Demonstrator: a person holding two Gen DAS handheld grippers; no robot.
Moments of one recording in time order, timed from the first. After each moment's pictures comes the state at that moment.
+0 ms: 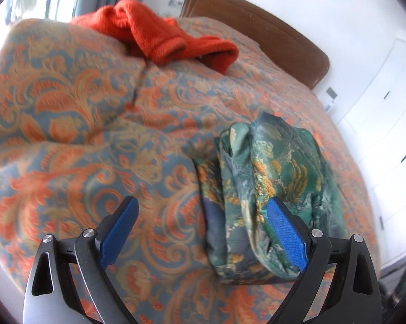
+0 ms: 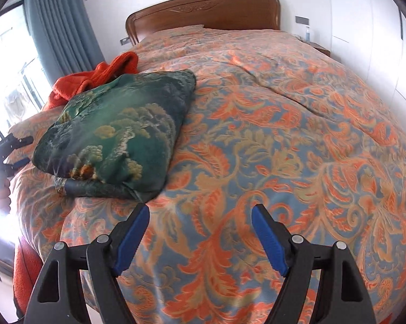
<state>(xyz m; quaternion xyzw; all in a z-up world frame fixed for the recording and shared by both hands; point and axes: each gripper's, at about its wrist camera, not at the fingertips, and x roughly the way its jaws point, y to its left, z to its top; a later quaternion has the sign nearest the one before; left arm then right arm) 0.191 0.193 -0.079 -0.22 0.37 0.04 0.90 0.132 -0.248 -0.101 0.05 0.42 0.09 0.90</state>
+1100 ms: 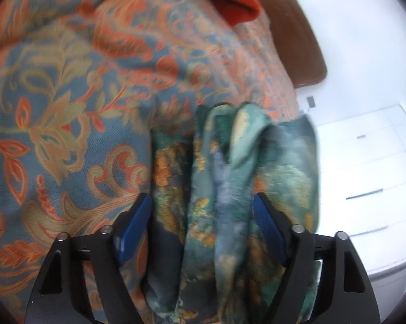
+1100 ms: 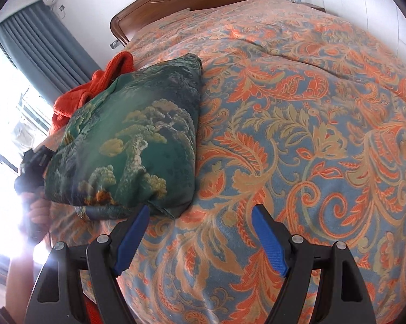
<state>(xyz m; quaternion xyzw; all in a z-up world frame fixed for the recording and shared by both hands) 0.299 0.208 -0.175 -0.45 0.46 -0.08 0.76 0.170 -0.236 -0.117 0.17 0.47 0.10 0.86</state>
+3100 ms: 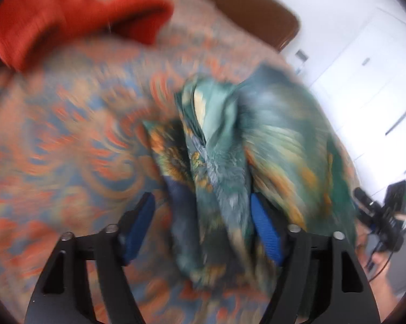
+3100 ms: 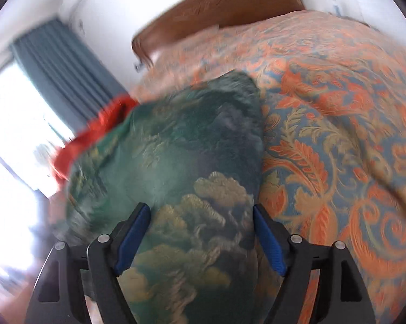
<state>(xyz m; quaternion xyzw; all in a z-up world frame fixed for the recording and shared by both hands) 0.418 0.103 -0.107 -0.18 0.42 -0.10 0.89 0.462 -0.227 -0.121 0.21 0.39 0.19 0.88</state>
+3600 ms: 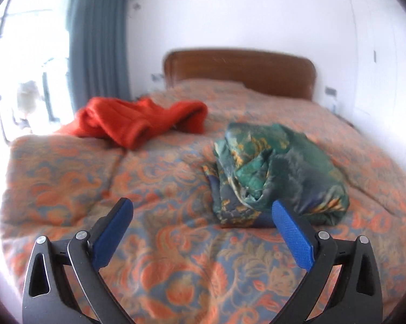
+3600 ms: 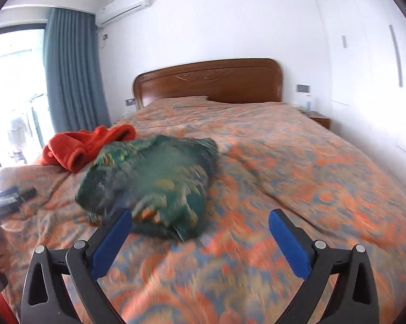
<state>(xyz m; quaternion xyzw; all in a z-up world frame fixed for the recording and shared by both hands) 0.205 0.026 -0.033 -0.02 0.21 0.12 0.97 0.228 -0.239 -0.051 0.03 0.23 0.06 0.97</state>
